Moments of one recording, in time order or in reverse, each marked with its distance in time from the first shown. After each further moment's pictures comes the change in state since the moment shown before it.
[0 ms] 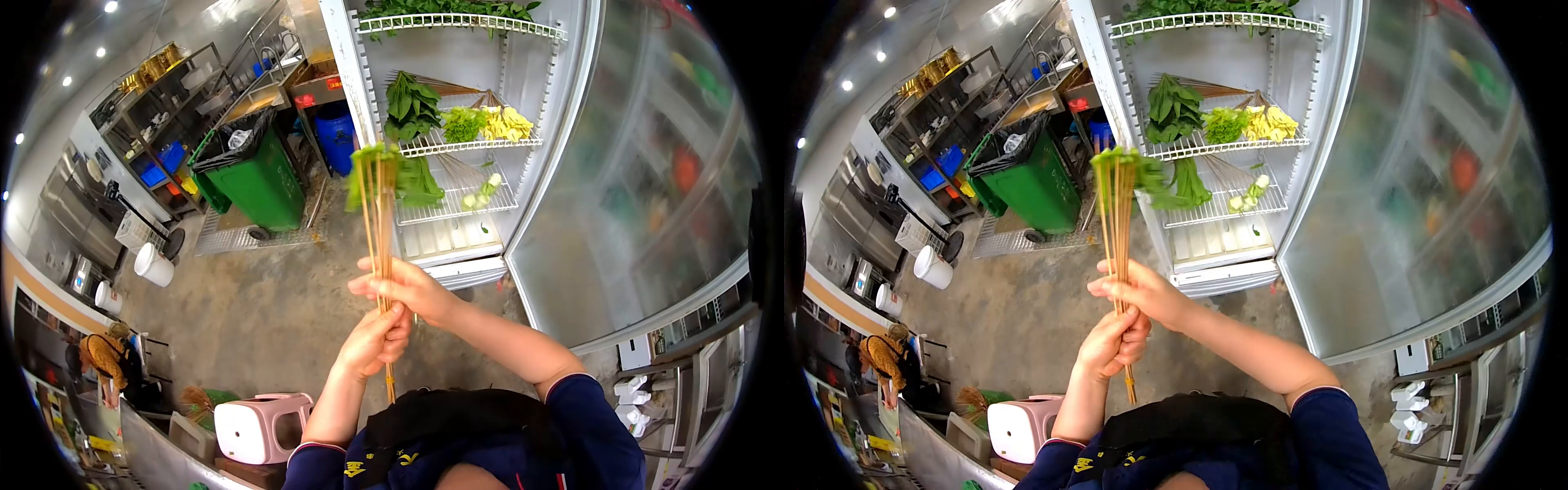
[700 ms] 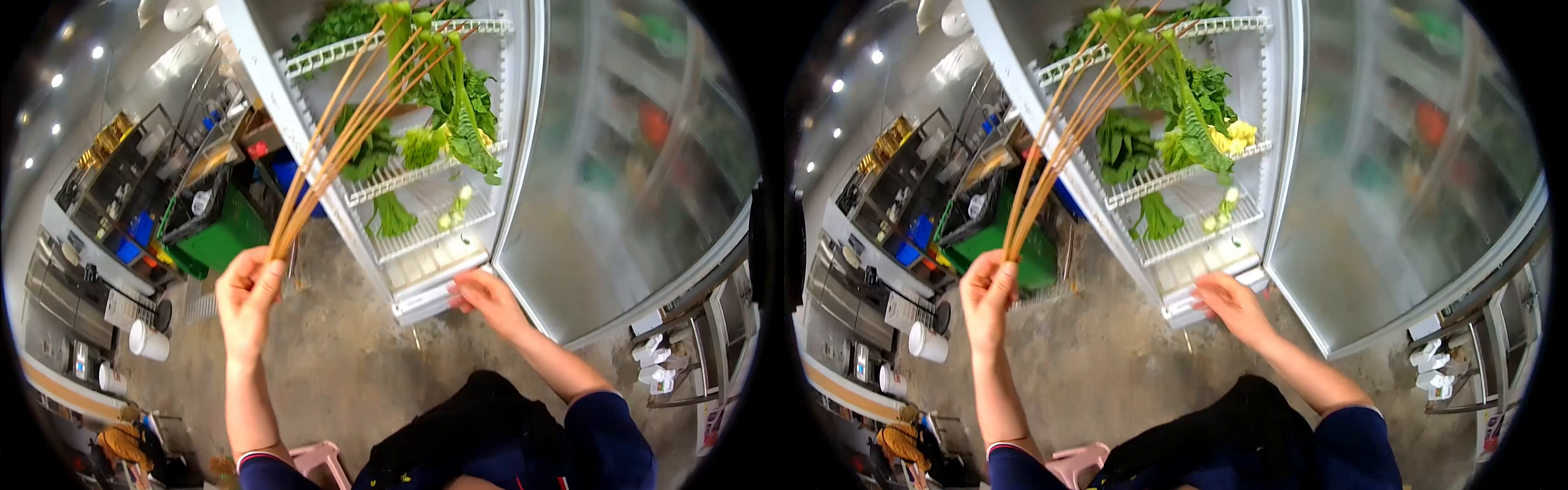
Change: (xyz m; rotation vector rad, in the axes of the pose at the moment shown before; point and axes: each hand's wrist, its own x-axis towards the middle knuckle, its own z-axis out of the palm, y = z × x) left_hand 0.049 0.179 0.004 0.918 0.245 0.786; right_hand -0.060 -0.009 -0.112 -0.302 0.629 -0.062
